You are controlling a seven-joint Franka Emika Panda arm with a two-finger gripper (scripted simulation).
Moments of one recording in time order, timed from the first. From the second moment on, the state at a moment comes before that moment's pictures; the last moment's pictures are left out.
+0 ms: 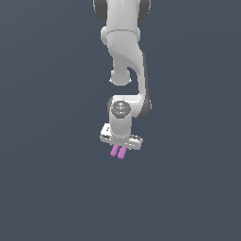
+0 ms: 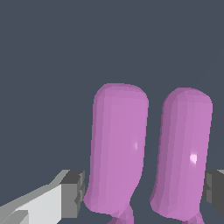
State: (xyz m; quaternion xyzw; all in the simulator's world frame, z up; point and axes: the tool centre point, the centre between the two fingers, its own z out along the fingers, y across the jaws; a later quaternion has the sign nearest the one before) arm 0.009 0.001 0.017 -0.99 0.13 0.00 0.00
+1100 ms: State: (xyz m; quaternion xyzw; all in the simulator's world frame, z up) arm -0.053 -0.110 0.134 -0.99 0.13 0.00 0.00
